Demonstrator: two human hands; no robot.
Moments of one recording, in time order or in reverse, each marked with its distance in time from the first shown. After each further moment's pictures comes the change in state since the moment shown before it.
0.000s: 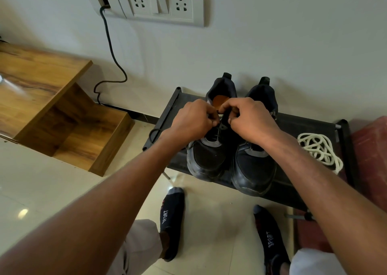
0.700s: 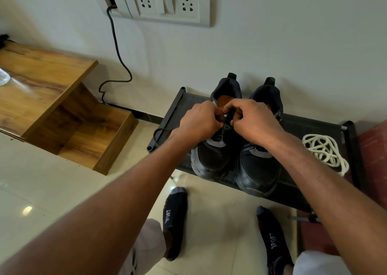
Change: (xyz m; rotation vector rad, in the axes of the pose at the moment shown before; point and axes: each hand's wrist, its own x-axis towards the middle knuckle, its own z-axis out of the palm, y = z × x) left_hand 0.004 0.005 0.007 0.031 -0.046 -0.039; right_hand -0.001 -0.004 0.002 -0.046 -0.029 -0.004
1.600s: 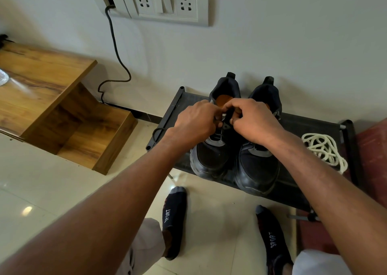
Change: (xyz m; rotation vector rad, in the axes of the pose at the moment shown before) left_hand -0.005 -0.005 -0.003 0.243 0.038 0.167; right_hand 0.000 0.002 -0.002 0.034 -0.028 -0.002
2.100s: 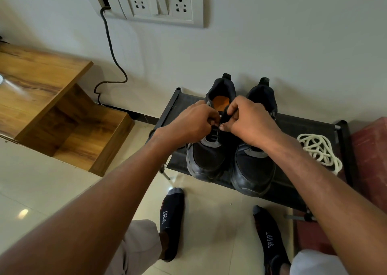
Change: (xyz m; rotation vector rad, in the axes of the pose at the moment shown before) left_hand 0.001 -0.001 -0.010 -0.092 -0.115 0.040; right_hand -0.004 0.002 -0.002 0.020 0.026 0.087
